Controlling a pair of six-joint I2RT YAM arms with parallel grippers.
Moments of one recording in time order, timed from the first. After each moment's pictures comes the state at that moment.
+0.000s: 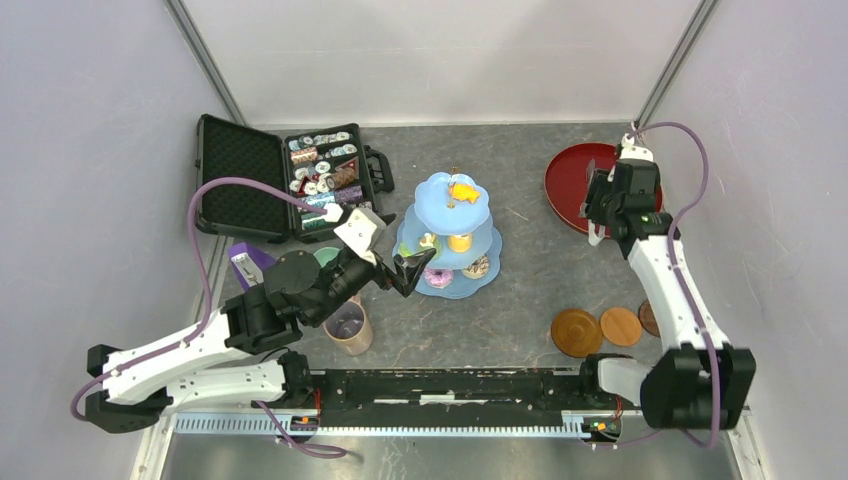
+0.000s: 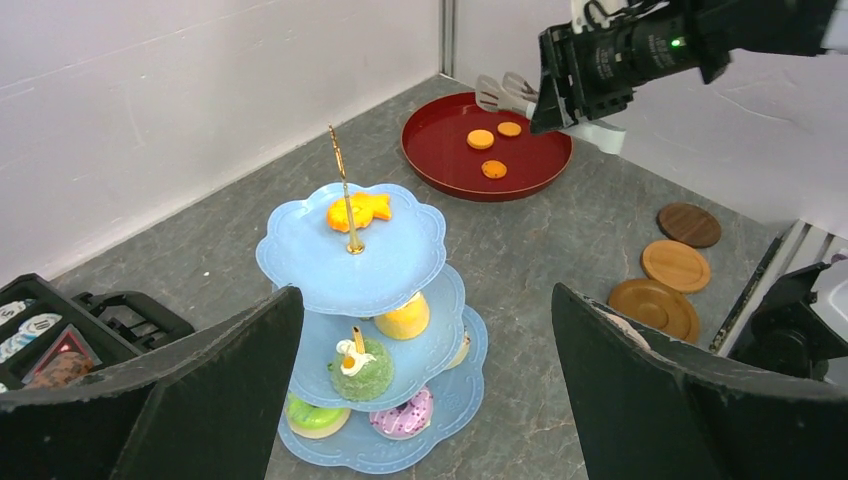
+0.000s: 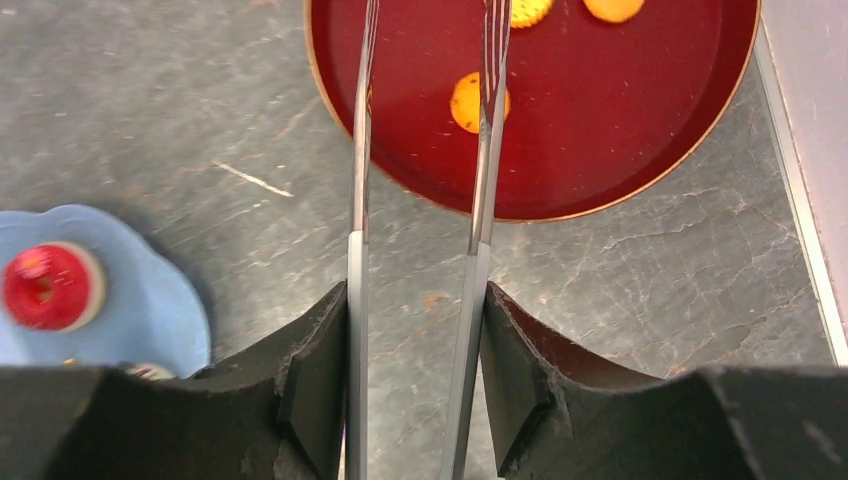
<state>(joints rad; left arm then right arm) -1.22 0.77 0.96 -0.13 -0.44 0.03 0.02 1.14 0.99 -0.47 0.13 0.22</state>
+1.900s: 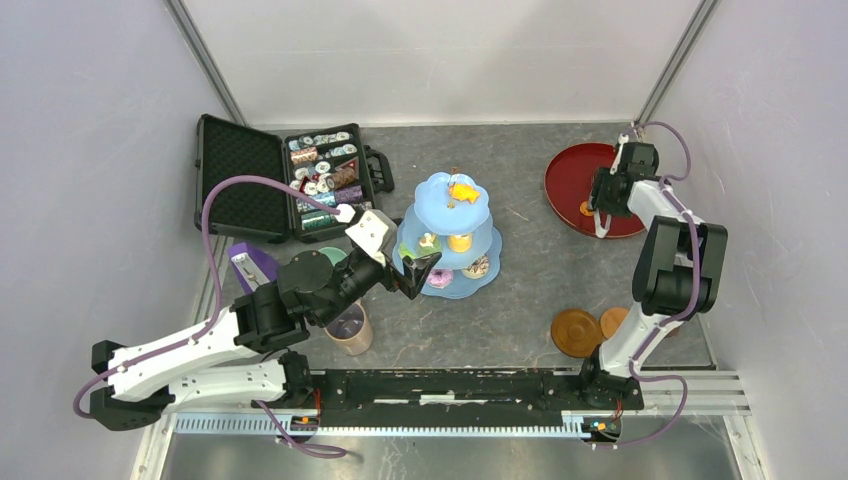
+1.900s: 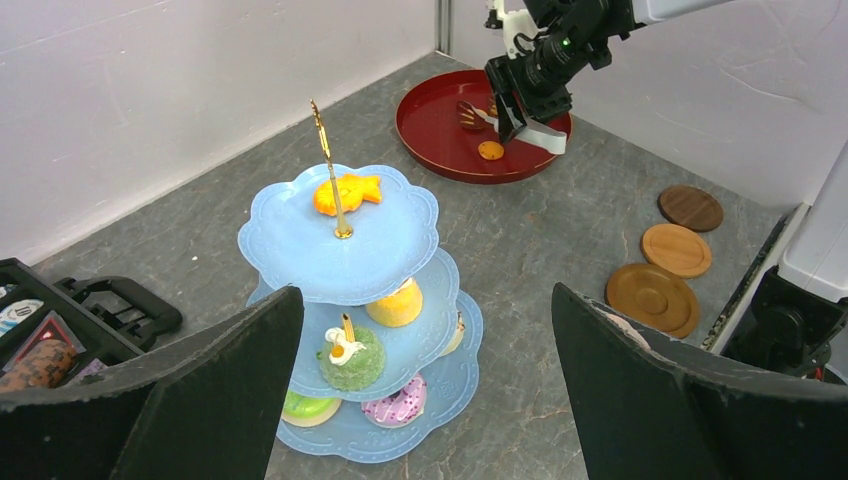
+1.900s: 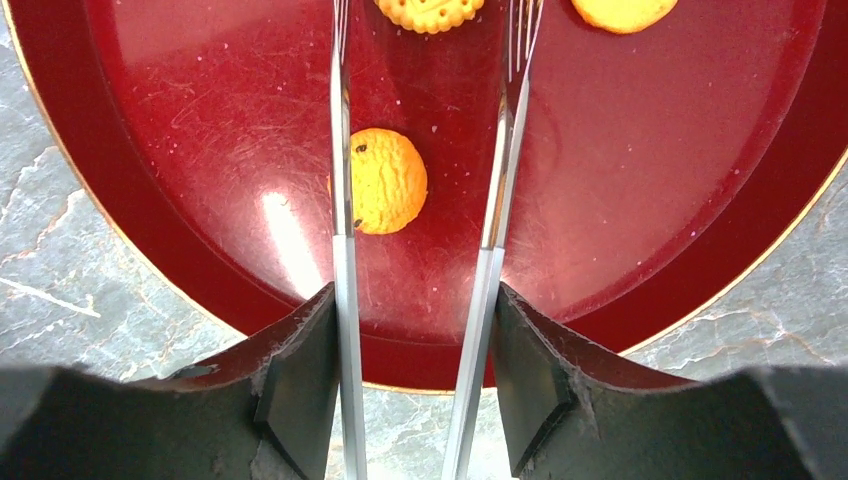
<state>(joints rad) -1.22 0.81 0.95 -0.13 -0.44 0.01 -0.21 1.79 1.22 -0.37 0.00 0.06</state>
